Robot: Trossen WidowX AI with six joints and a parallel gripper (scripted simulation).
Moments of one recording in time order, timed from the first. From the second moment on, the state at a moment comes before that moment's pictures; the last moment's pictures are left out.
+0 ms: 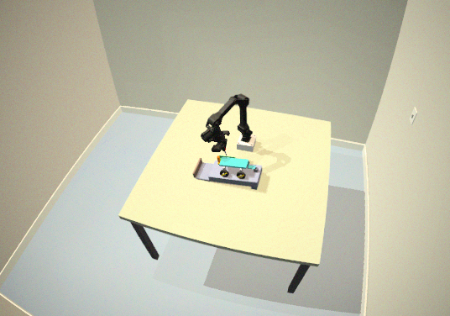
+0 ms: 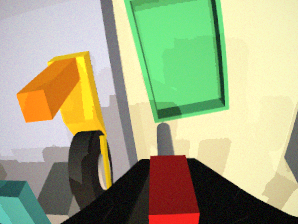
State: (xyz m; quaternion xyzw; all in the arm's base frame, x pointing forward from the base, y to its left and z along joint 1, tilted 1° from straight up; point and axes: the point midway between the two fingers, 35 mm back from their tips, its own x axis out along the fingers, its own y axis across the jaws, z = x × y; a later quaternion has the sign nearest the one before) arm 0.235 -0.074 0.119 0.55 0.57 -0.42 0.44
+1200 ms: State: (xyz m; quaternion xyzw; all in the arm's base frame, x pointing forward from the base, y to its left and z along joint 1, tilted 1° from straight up) arm 0.235 -0.067 0.120 0.70 0.20 -0.67 0.18
